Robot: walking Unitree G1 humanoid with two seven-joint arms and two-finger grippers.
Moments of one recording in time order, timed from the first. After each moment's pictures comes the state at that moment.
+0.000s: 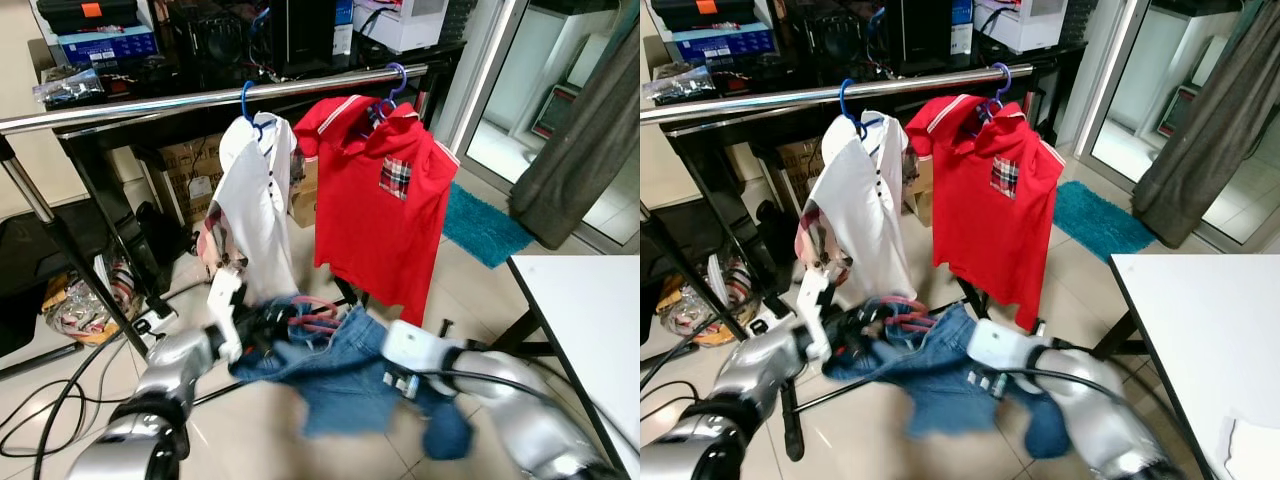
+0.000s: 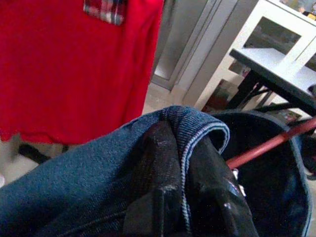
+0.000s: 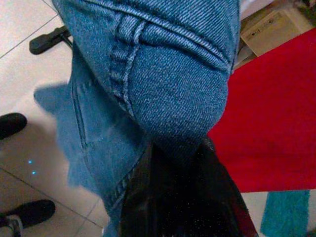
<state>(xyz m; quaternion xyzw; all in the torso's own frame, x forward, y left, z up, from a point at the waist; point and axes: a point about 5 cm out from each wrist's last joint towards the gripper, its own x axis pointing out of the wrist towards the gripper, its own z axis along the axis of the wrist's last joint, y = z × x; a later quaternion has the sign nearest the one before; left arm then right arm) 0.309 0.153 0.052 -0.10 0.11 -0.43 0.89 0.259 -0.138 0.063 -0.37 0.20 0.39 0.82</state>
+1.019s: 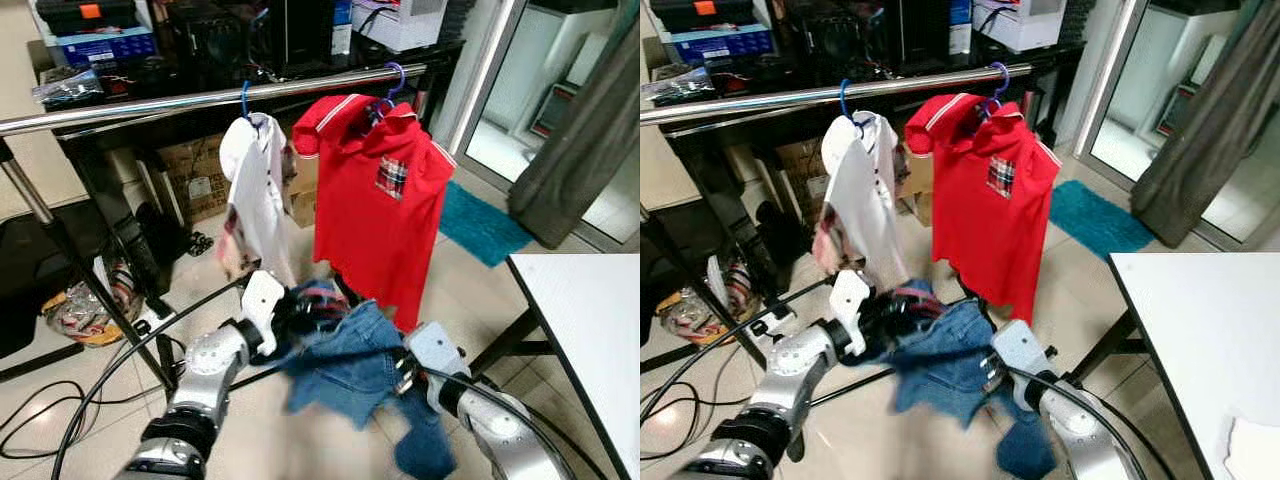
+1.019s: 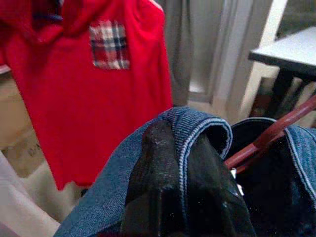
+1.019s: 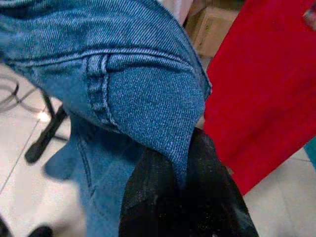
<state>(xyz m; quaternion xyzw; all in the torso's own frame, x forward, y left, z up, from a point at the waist) 0.303 0.111 0.061 0.03 0.00 -0.39 0.92 0.240 -0.141 0.044 -0.13 0.14 0.28 0.94</state>
